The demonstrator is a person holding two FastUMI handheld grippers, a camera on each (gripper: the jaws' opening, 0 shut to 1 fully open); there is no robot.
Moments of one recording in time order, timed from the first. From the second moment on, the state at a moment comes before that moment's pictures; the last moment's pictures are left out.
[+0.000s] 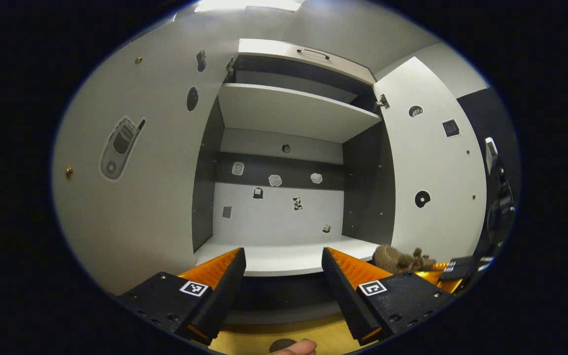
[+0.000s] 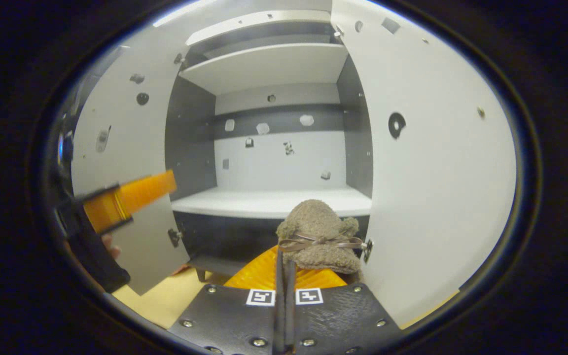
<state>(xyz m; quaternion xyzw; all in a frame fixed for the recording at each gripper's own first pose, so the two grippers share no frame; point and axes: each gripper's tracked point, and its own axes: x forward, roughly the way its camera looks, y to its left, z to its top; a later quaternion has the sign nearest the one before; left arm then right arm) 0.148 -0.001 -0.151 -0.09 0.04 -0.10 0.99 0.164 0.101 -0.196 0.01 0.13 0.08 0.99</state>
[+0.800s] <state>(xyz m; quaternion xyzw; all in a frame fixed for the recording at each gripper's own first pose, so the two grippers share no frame) 0.154 0.014 -0.150 -0.11 0.04 -0.09 0.99 0.356 0.149 -0.144 -0.05 0.14 0.06 0.99</state>
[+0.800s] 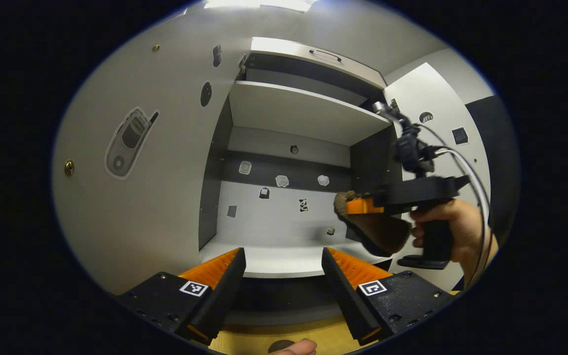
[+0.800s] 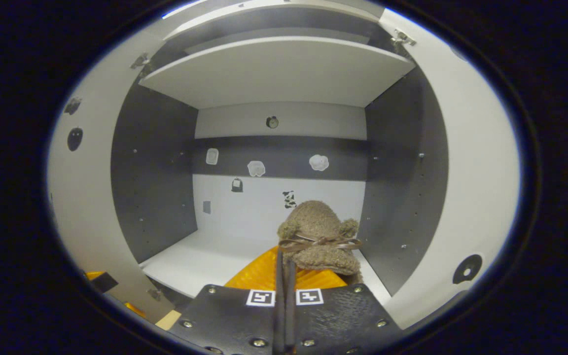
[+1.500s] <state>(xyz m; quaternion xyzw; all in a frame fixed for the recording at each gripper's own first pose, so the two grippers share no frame) 0.173 0.016 -0.171 -0.12 0.07 -0.08 0.99 0.446 0.133 -0.243 -0.07 0.26 0.02 0.96</state>
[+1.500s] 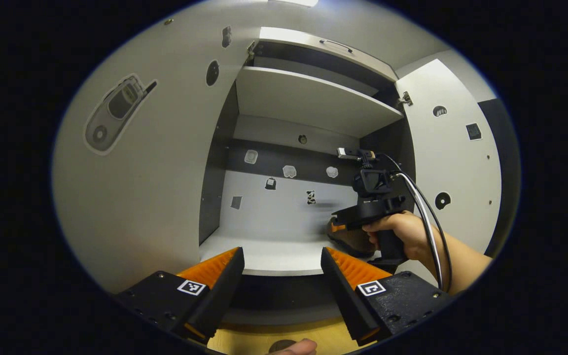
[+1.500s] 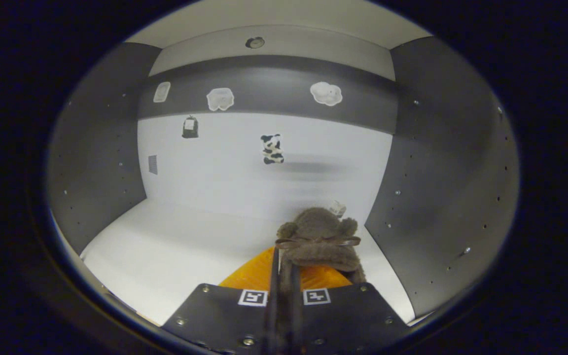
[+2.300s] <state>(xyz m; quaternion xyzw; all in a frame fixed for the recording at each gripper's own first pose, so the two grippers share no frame) 0.156 -0.012 -0.167 -0.08 0.06 -0.07 0.99 0.288 0.115 -0.100 -0.04 0.05 0.04 1.00</state>
